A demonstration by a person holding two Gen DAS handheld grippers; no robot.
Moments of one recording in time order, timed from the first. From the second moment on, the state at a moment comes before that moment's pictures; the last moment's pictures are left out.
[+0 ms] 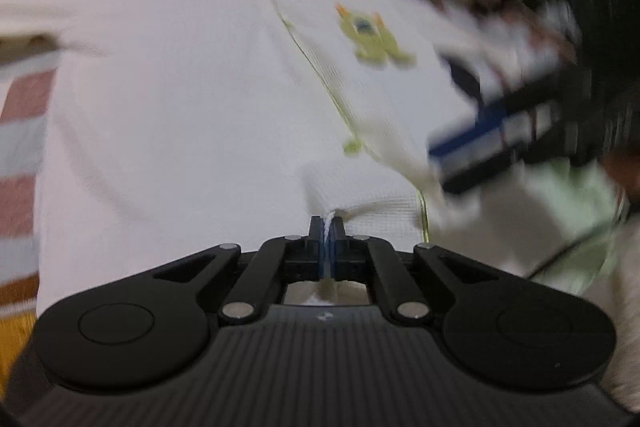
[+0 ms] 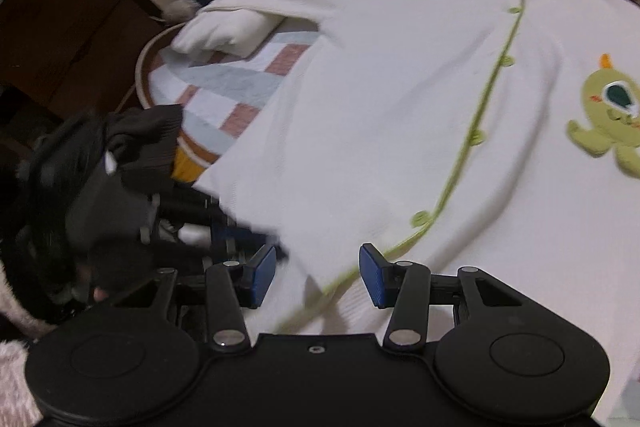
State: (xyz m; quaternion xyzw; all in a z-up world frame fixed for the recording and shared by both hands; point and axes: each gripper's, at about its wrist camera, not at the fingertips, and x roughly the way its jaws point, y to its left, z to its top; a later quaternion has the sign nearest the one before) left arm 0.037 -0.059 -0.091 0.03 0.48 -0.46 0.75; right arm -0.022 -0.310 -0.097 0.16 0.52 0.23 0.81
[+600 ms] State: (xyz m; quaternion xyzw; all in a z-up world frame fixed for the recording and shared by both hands) left arm 0.046 -0.037 -0.089 -0.05 0.49 -0.46 0.74; right arm -0.013 -0.273 -0.137 0.09 0.56 0.17 0.80
